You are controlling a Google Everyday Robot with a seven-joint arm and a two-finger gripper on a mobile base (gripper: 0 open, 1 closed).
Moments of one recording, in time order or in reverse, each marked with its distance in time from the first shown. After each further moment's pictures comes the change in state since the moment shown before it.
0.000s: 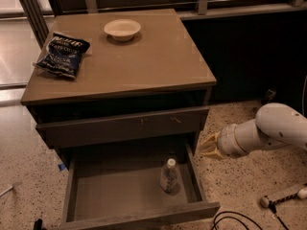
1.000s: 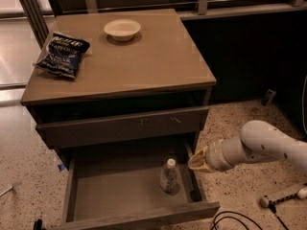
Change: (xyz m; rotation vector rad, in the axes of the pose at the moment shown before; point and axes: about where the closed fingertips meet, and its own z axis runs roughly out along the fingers) arm 0.016 0.029 0.065 -0.086 -0.056 -0.046
